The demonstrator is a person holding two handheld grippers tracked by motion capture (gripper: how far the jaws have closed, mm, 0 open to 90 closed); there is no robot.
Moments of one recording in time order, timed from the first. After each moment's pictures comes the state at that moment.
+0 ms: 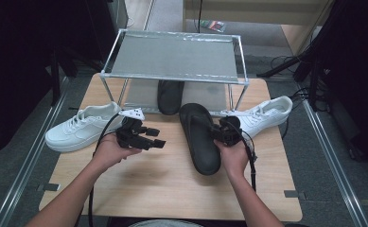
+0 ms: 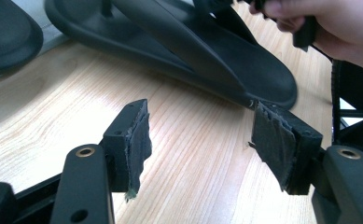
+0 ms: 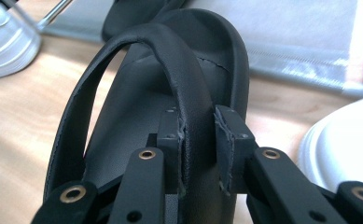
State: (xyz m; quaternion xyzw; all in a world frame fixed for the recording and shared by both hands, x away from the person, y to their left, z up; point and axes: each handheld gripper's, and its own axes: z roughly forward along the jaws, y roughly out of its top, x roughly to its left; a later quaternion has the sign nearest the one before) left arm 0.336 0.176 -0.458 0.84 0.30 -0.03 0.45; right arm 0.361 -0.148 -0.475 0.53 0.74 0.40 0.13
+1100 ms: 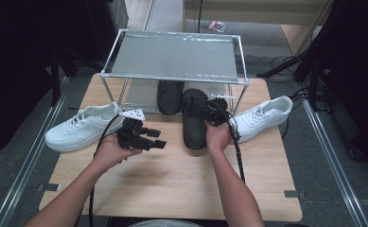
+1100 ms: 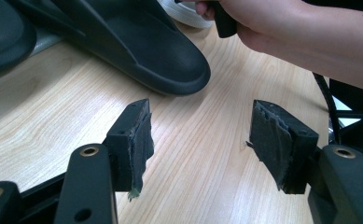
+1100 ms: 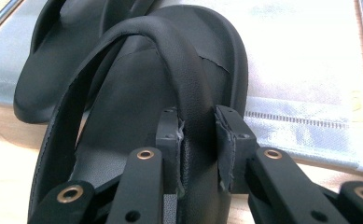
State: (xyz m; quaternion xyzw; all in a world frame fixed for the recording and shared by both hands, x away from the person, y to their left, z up) left arm 0.336 0.175 -0.460 0.84 0.30 -0.04 0.45; right arm 0.439 -0.115 -0.497 0.60 0.69 0.37 0.16
